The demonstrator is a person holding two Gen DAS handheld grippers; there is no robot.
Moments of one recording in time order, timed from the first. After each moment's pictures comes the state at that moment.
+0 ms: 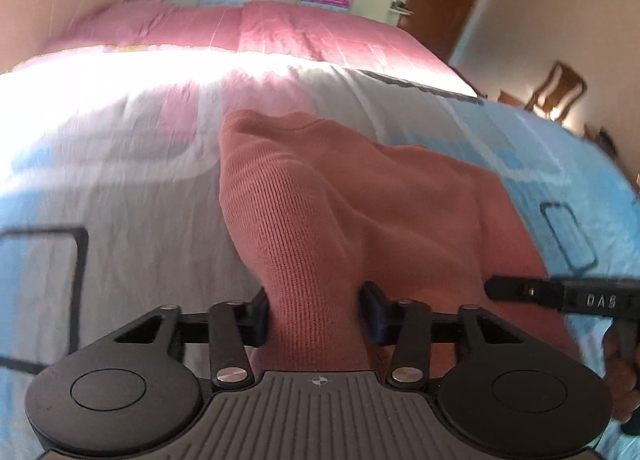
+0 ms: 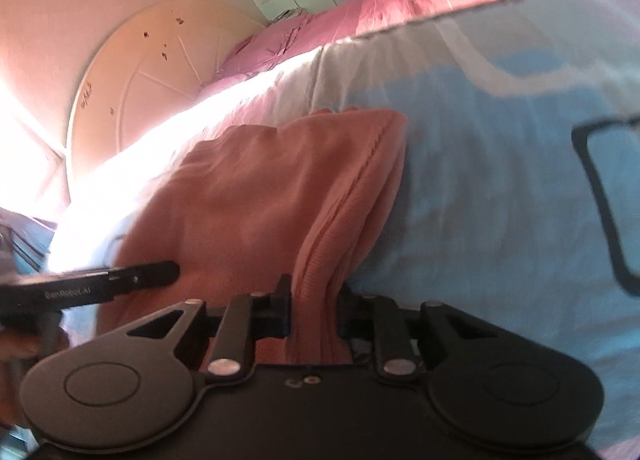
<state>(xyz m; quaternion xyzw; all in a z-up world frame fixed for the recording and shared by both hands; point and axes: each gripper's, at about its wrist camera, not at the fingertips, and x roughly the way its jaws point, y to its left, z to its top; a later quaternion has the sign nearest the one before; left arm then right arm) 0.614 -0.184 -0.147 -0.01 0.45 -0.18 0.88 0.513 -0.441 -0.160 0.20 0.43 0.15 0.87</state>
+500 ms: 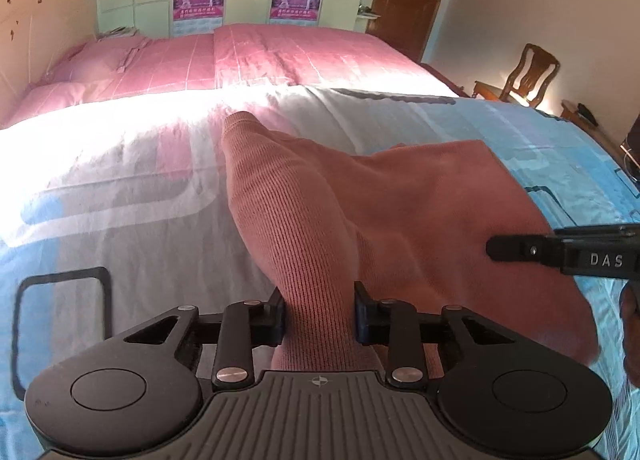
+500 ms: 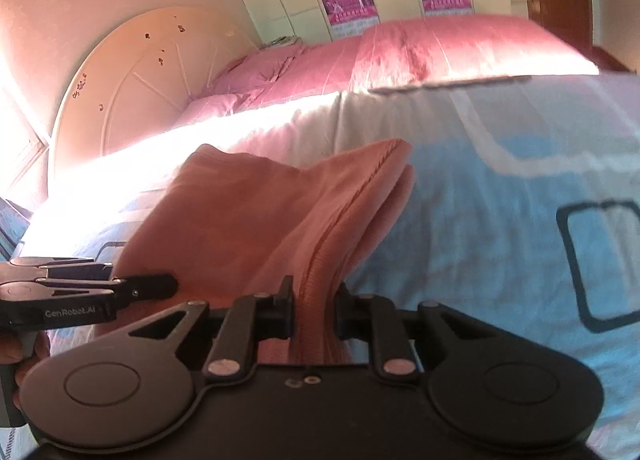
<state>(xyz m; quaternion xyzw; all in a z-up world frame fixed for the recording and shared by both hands) 0.602 -0.163 -0.119 0.02 0.42 -0.21 0.88 0.493 -0.399 -0.110 0.12 0.39 0.10 0.91</state>
